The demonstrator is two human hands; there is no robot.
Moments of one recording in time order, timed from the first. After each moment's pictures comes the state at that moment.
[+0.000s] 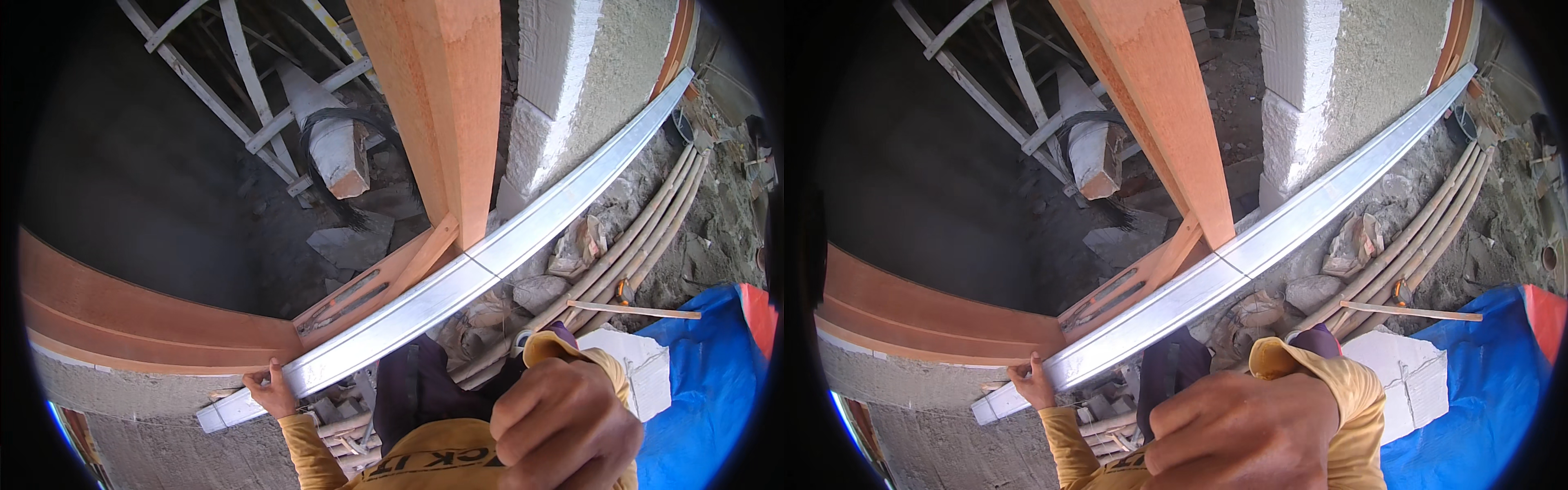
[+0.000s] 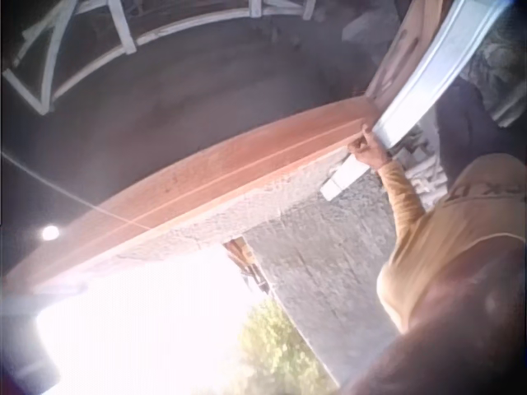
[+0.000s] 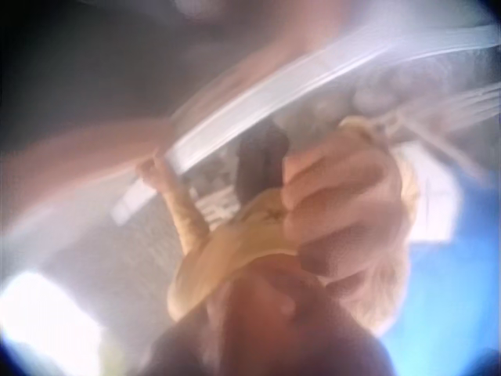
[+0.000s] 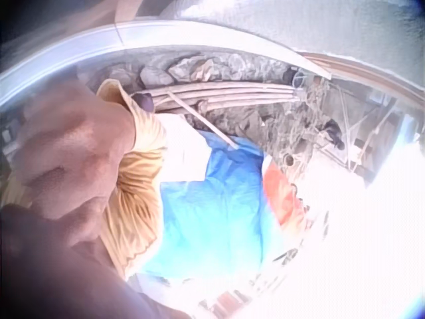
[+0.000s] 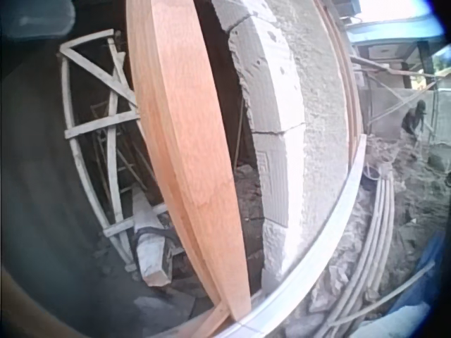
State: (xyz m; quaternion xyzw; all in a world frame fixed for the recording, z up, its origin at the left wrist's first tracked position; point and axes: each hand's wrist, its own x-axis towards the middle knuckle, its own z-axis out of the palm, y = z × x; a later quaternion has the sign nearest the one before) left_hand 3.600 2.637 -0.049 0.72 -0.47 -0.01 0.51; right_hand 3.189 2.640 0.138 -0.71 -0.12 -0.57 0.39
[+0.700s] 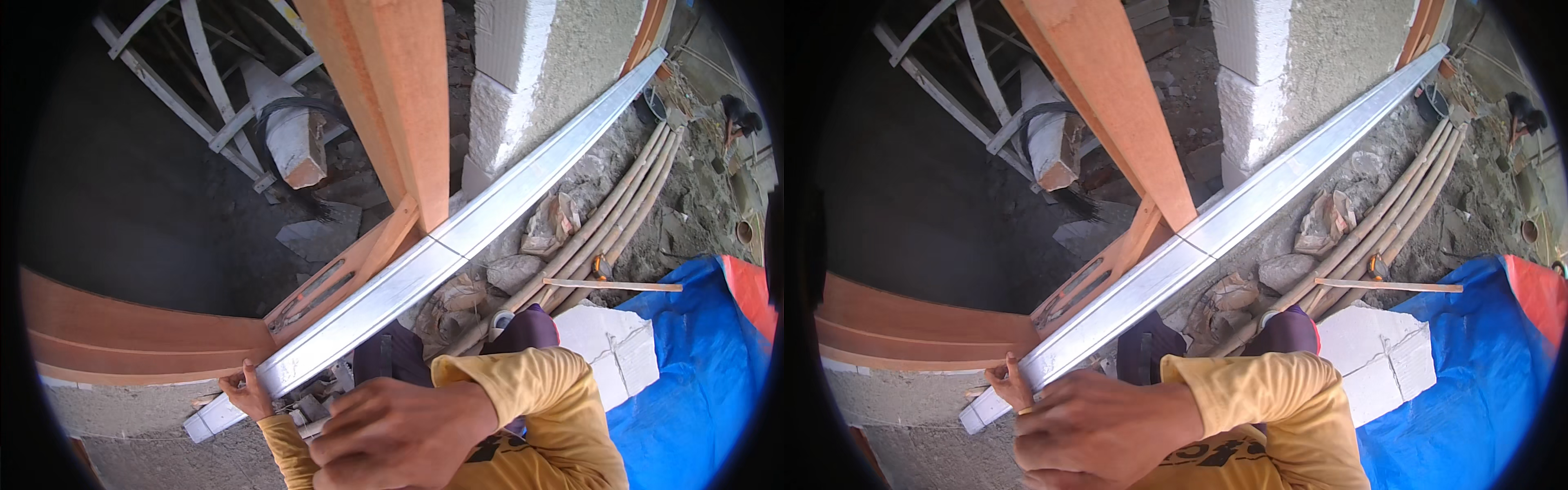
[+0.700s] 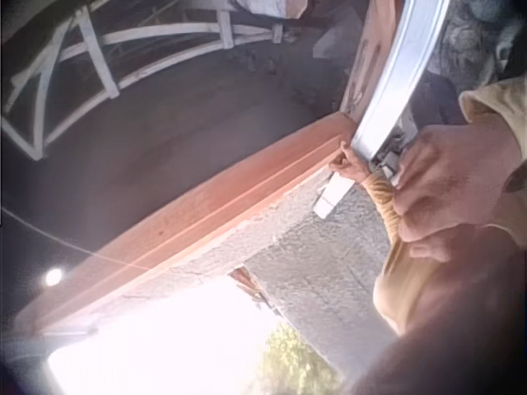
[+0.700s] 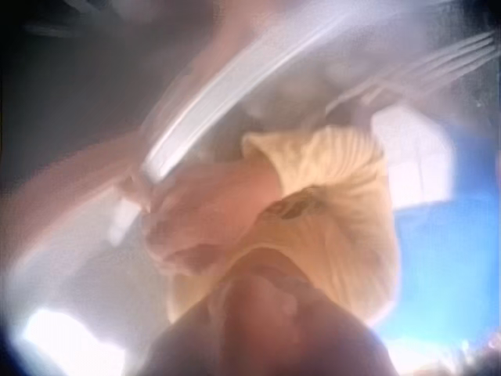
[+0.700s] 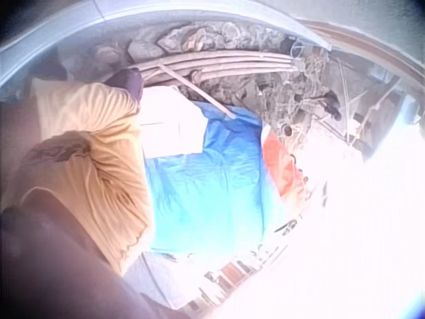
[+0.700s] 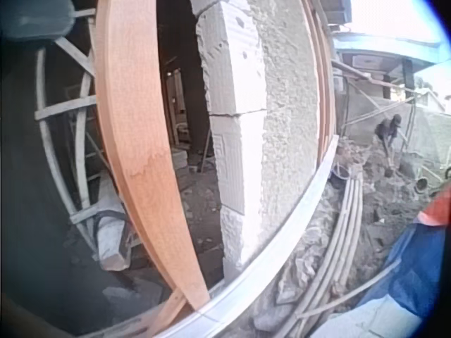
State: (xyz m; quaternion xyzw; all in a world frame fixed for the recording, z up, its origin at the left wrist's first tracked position) left_hand 3.614 2.636 -0.060 0.71 -0.48 -0.05 0.52; right_hand 3.298 2.655 0.135 -0.73 -0.05 -0.53 0.44
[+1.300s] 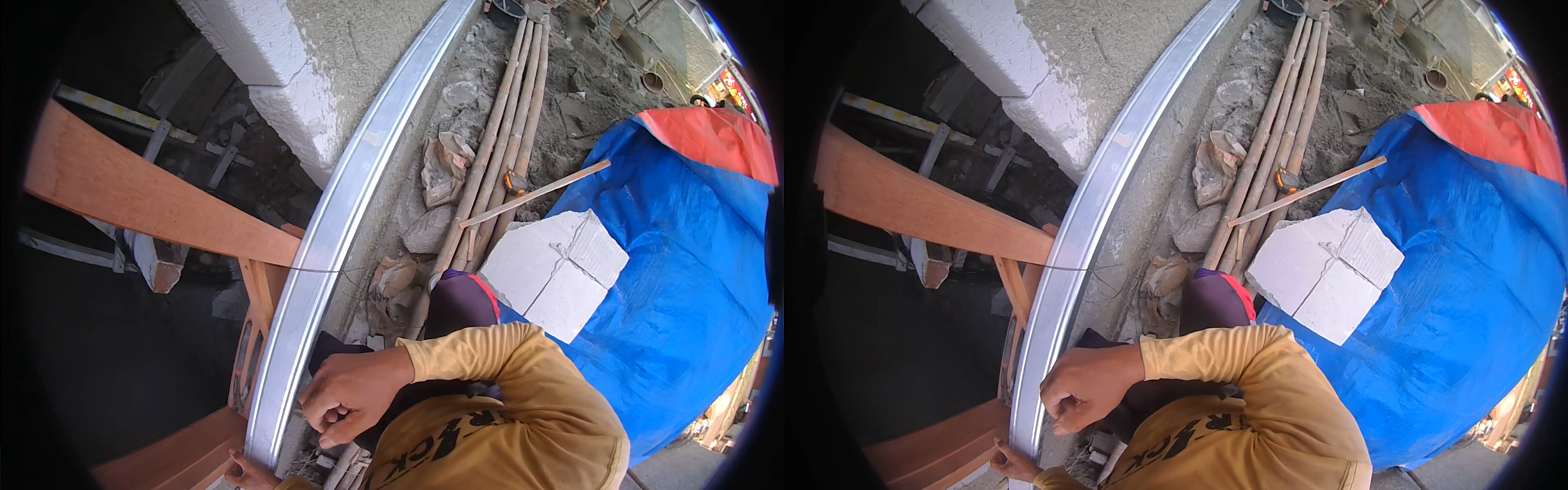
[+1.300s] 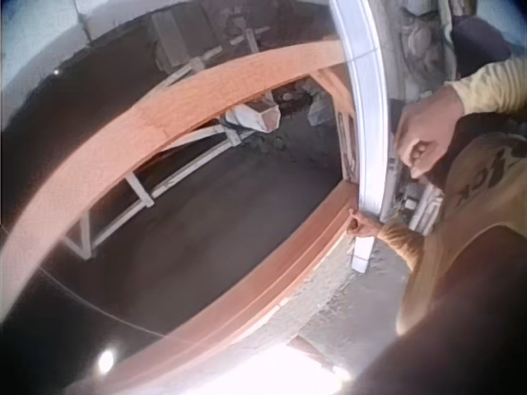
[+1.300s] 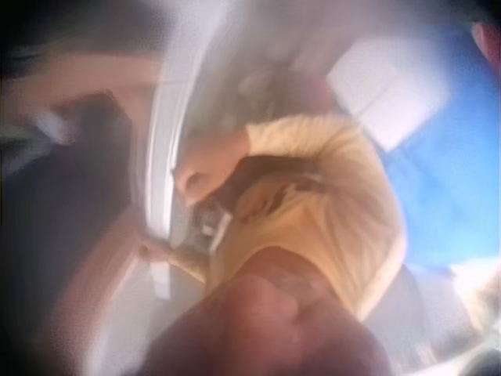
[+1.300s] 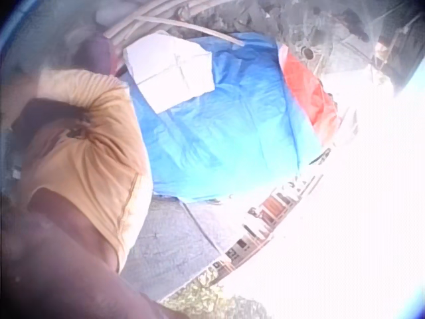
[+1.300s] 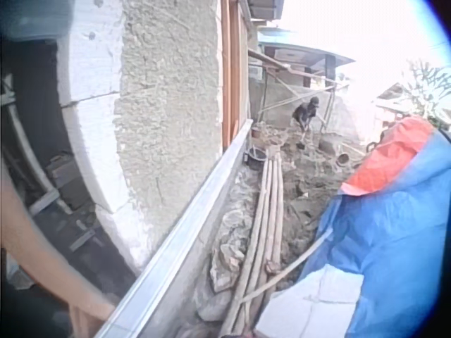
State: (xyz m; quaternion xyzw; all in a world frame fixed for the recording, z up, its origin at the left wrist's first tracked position) left_hand 3.628 2.635 -0.066 0.77 -0.50 0.06 0.40; right_hand 3.221 2.650 -0.005 -0.69 0.16 -0.50 0.49
